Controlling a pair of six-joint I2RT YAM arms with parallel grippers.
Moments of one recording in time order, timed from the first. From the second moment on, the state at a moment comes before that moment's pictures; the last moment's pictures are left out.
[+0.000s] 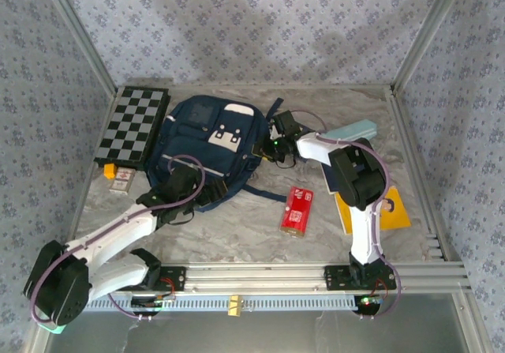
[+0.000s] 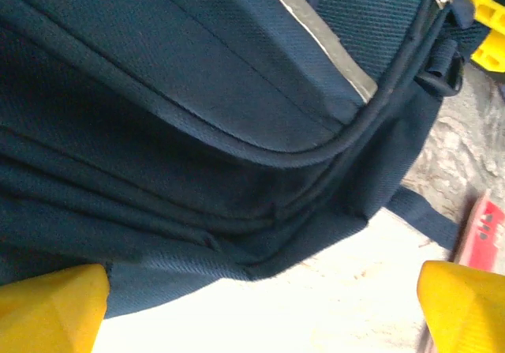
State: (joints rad) left arm -0.61 1.07 0.53 -0.32 0.04 -0.93; right arm 0.48 2.06 1.35 -0.20 -0.44 0.77
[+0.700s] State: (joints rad) left arm -0.30 1.27 0.61 -0.25 0.13 -0.57; right arm 0.53 1.91 1.17 -0.02 -0.45 0.91
